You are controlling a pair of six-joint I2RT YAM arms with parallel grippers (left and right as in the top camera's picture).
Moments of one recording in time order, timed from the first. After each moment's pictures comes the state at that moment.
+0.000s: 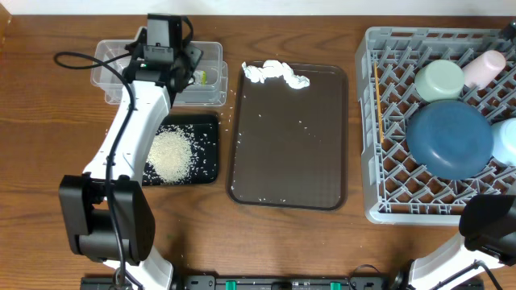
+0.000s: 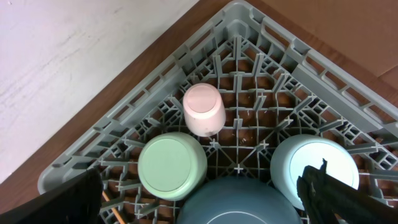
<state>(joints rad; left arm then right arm) -0.12 1.80 1.49 -0.50 -0.03 -1.10 -0.40 1.88 2.16 -1.10 0.12 0.40</state>
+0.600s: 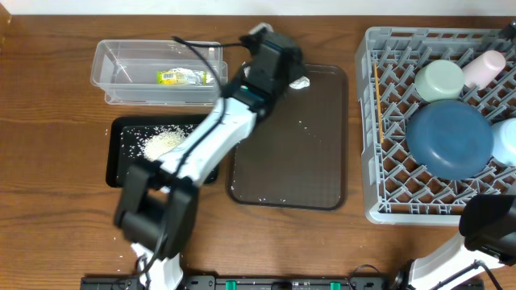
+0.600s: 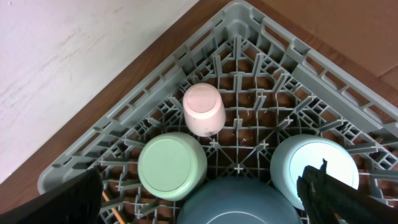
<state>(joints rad) -0.55 1.96 1.50 -0.15 -0.10 -0.95 -0.40 1.88 2.16 -1.10 0.12 0.40</state>
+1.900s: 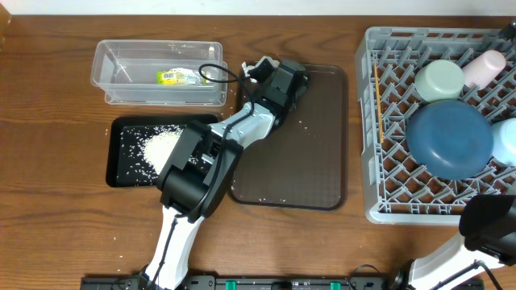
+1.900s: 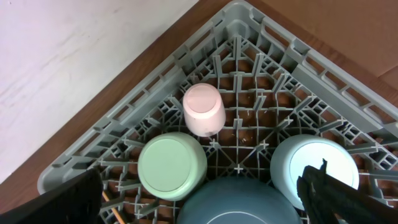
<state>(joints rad) -0.56 2.25 1.50 0.06 -0.13 -1.27 -0.40 1.88 2.16 -1.10 0.12 0.40</state>
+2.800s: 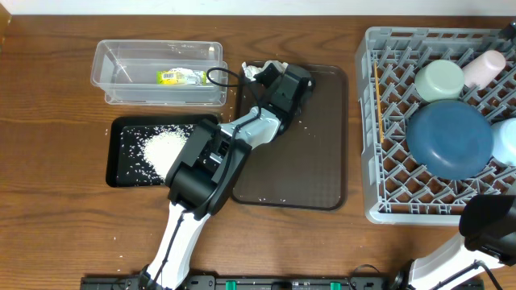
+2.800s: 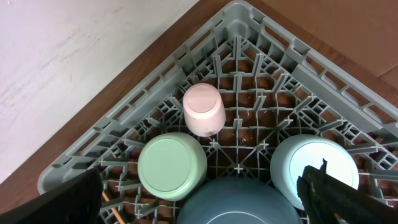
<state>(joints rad) -0.58 2.30 1.50 0.13 -0.16 -1.28 -0.40 1.88 2.16 -1.10 0.12 0.40</state>
